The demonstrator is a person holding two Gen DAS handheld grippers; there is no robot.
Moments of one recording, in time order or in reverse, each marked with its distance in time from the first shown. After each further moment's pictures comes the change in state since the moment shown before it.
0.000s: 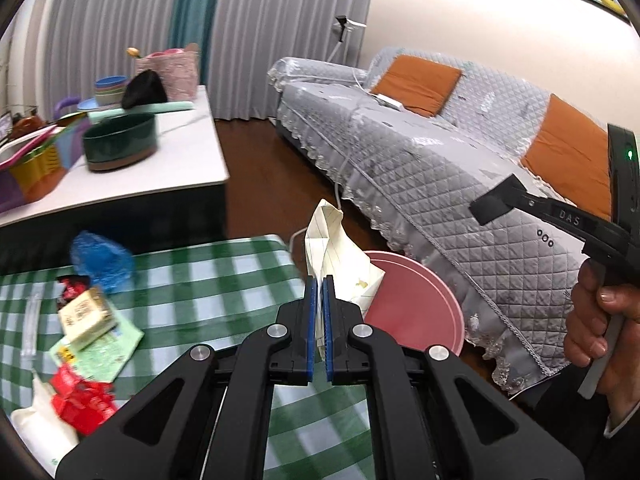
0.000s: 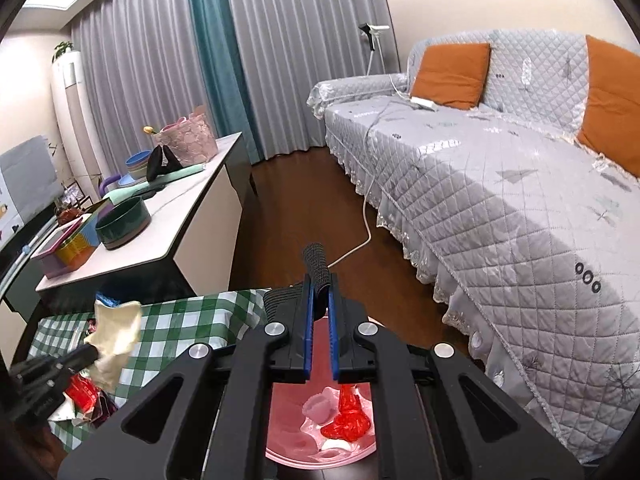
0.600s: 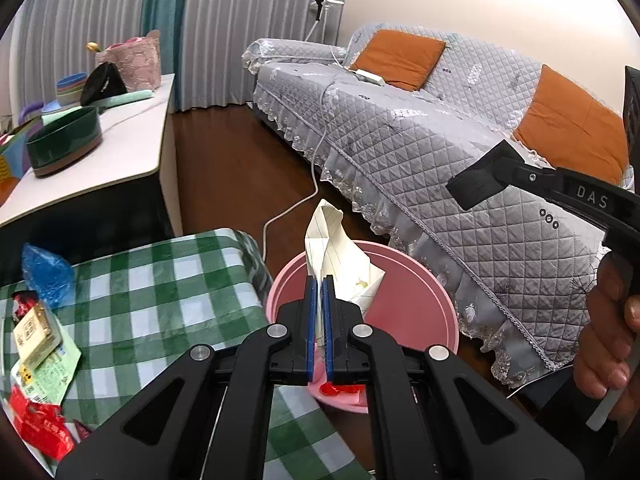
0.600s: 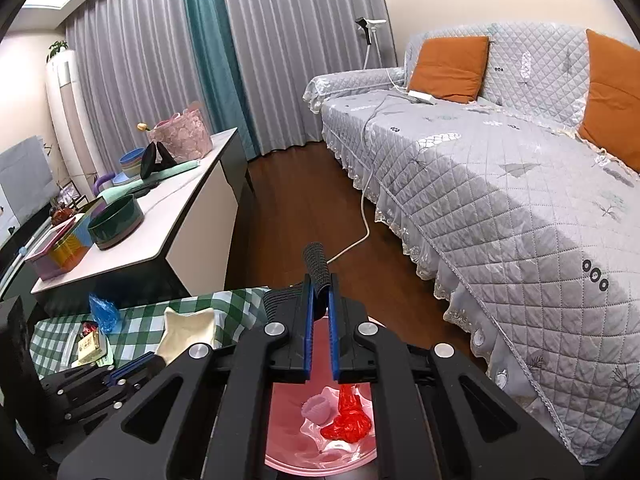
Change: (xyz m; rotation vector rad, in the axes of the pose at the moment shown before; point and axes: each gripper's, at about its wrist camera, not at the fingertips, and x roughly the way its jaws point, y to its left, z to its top) left arm 0.064 -0.038 0.001 0.053 0.066 -0.038; right arm 0.015 -0.002 0.000 0.006 0.020 -0.014
